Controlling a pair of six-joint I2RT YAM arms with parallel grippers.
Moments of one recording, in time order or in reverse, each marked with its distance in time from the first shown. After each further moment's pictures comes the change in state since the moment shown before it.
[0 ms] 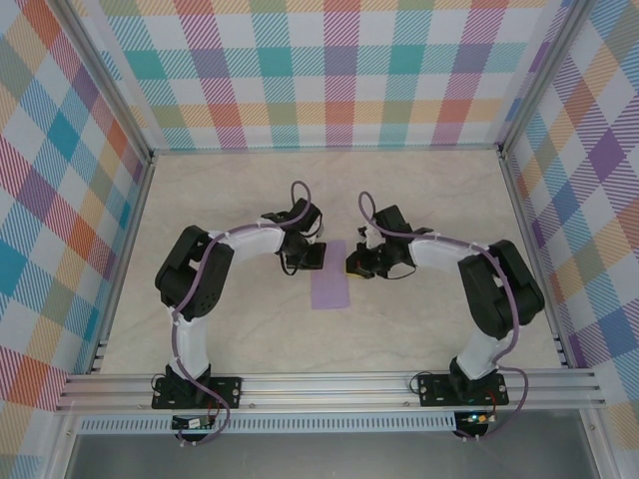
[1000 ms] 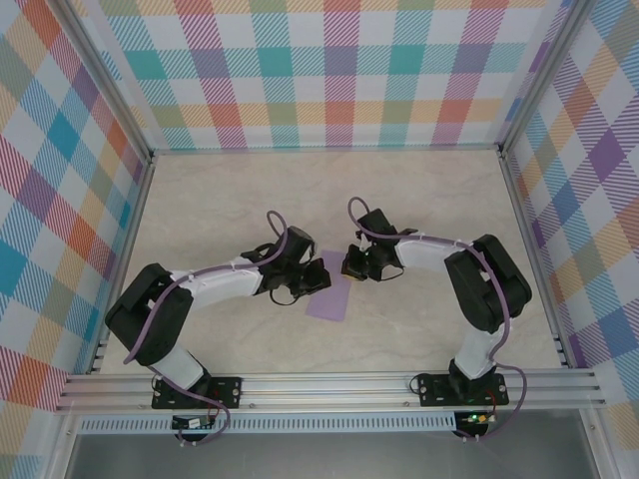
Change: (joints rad) left arm -0.155 -0.376 -0.424 0.377 0.093 -0.535; right arm 0.069 0.029 0.029 -0.018 0.204 0.150
